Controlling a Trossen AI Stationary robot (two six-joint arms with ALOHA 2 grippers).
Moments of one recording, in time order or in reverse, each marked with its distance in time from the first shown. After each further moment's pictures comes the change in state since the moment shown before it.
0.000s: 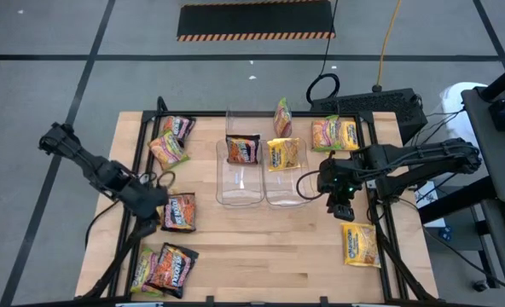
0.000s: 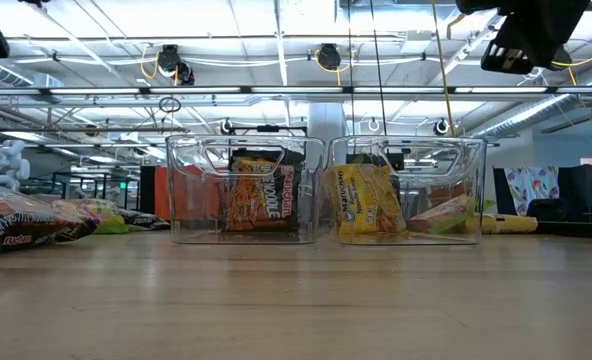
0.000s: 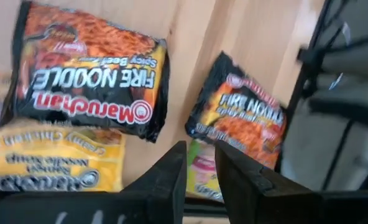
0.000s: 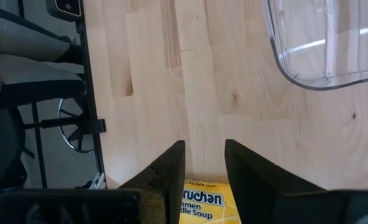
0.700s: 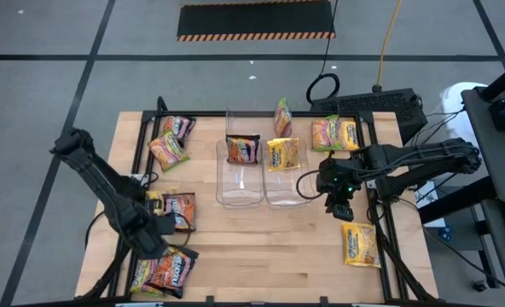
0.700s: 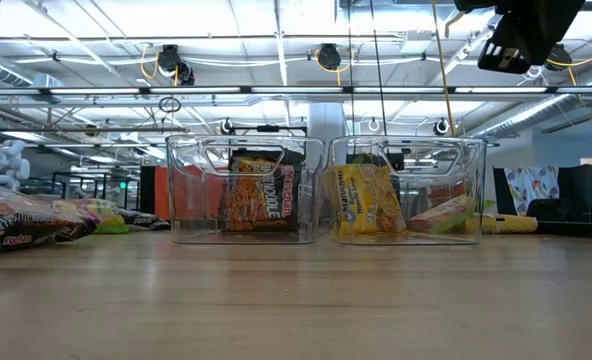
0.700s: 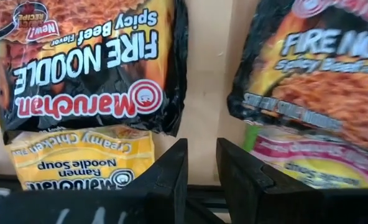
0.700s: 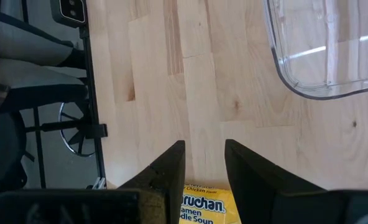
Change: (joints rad) left arm -0.244 0.379 0.000 0.004 -0.123 0.044; right arm 0.000 0.000 0.000 0.021 0.002 0.000
